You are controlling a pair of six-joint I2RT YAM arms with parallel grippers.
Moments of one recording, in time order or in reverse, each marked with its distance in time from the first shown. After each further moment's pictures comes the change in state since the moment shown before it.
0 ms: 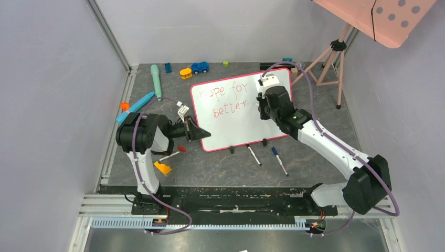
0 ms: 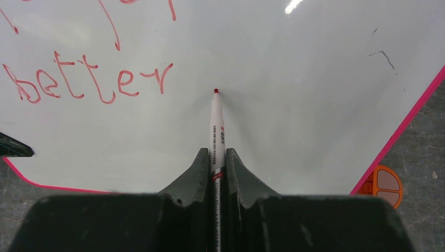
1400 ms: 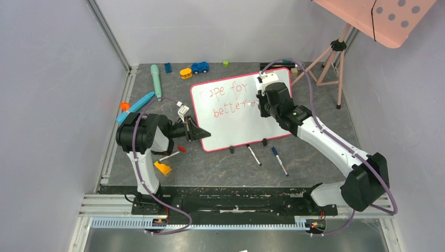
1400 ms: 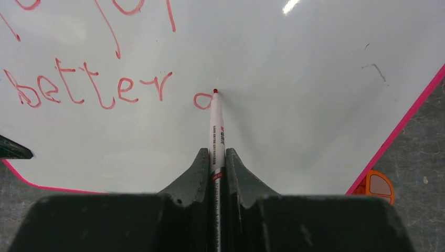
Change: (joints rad) left arm 0.000 0.000 0.000 0.000 0.000 0.000; right arm -0.014 0.021 0.035 -0.033 -0.020 -0.019
